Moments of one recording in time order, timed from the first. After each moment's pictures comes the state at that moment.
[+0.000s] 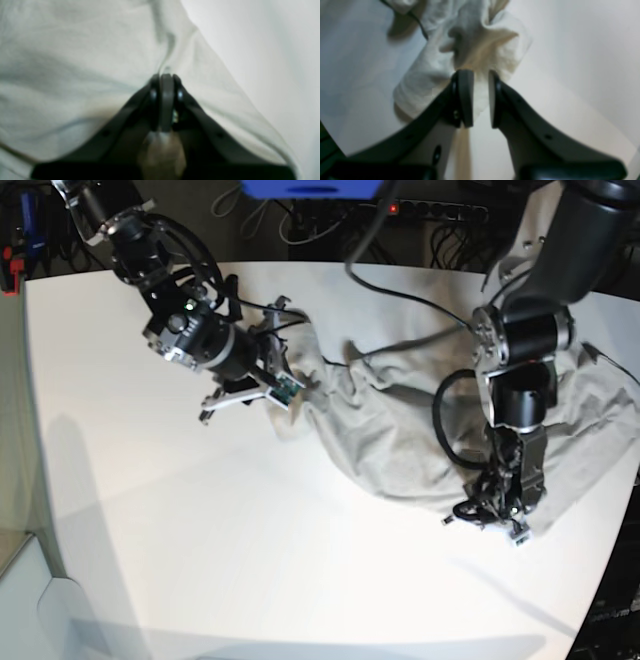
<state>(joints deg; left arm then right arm) -39.1 -6.2 -14.5 32.8 -9.5 10.0 37.3 -2.6 16.7 -26.7 104.0 -1.1 25.7 -45.4</state>
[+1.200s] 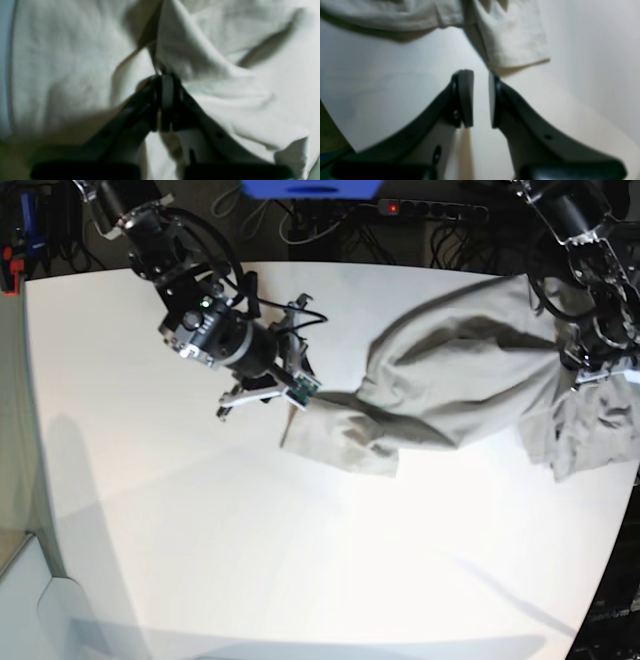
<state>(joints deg) 2.5 -14.2 -40.3 77.5 -38.5 9.5 55.6 -3.4 12.2 -26.3 103.9 -1.0 25.7 -45.4</state>
